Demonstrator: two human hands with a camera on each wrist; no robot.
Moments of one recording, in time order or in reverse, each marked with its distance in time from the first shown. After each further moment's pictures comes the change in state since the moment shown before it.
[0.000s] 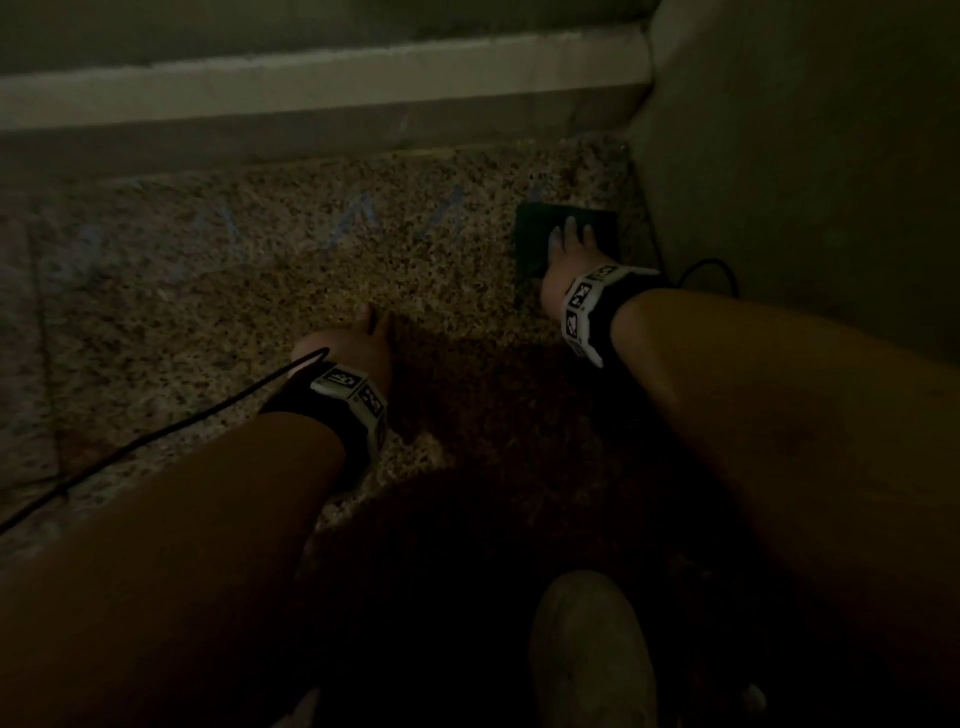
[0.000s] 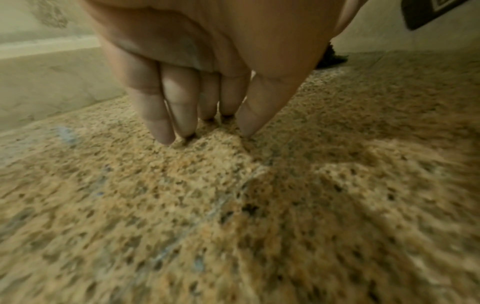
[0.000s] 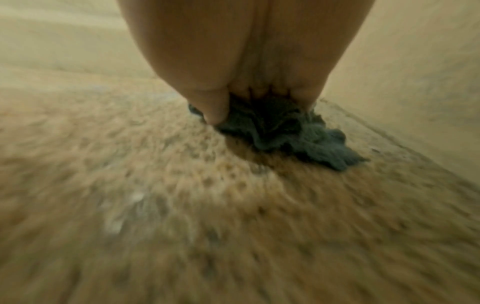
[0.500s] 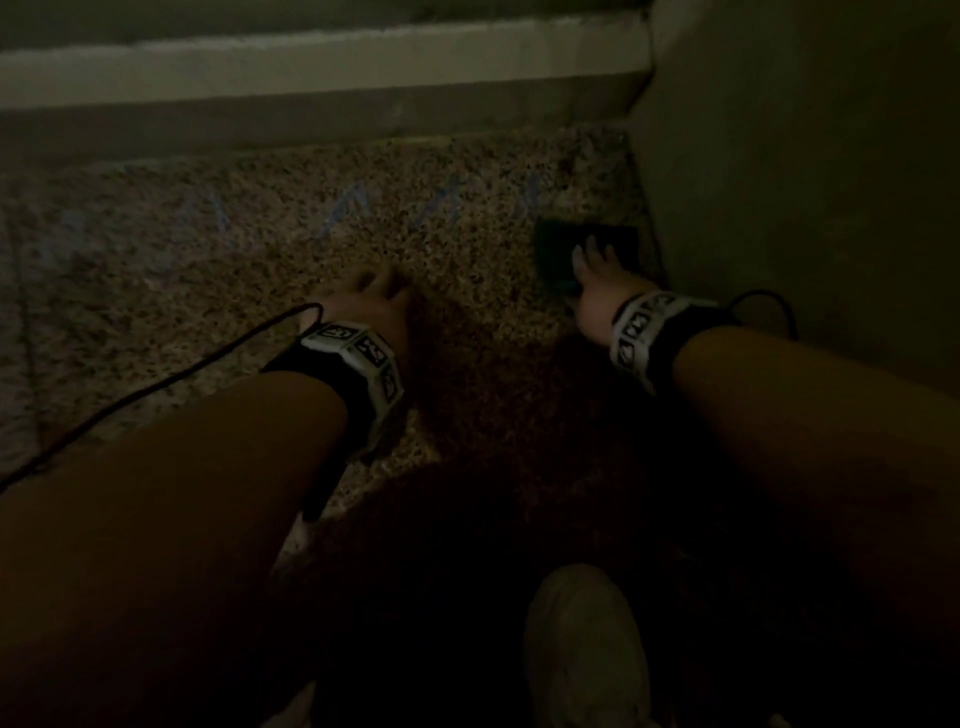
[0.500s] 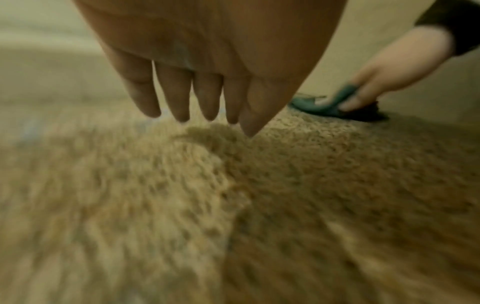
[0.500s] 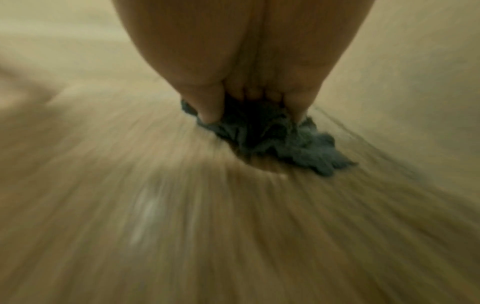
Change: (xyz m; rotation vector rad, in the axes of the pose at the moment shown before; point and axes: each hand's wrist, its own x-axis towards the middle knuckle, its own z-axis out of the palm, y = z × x) left_hand -0.002 0.000 -0.027 -0.038 0.047 0.114; right_hand -0.003 0.043 0.020 -0.173 -0.055 -0.101
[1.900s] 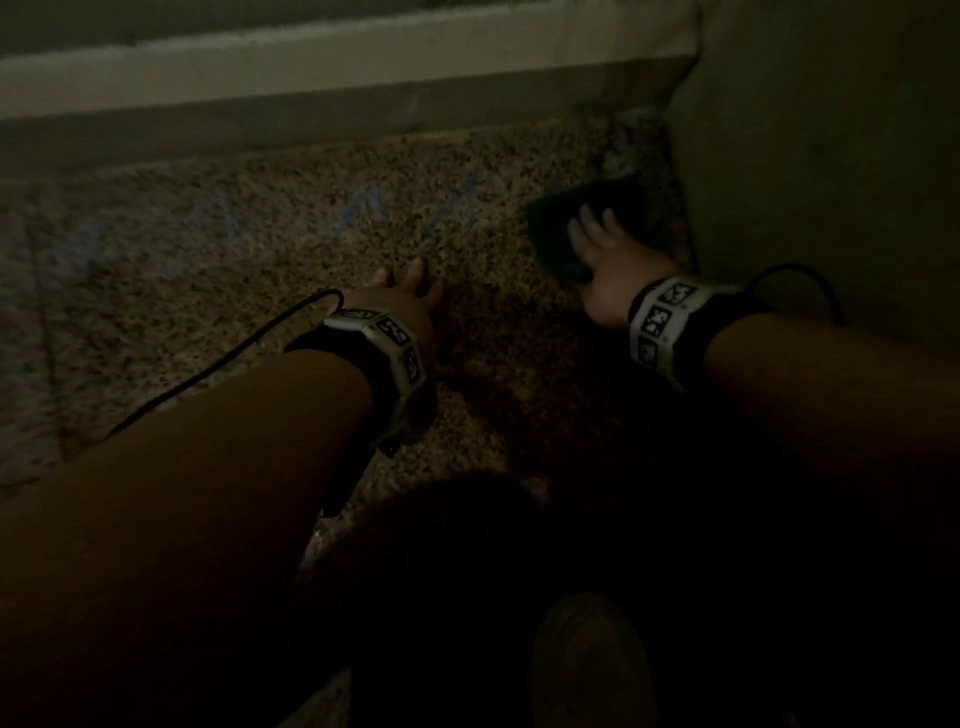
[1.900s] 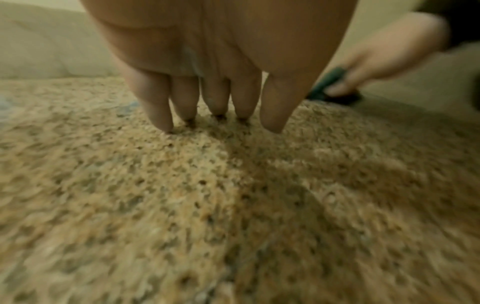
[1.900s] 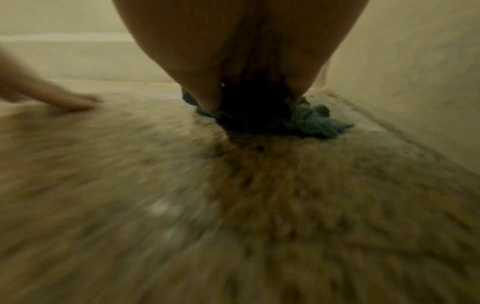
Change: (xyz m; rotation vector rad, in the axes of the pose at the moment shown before) left_hand 0.021 0.009 -0.022 -0.003 -0.153 0.058; right_hand 0.021 0.001 -0.024 -0.008 0.089 -0.203
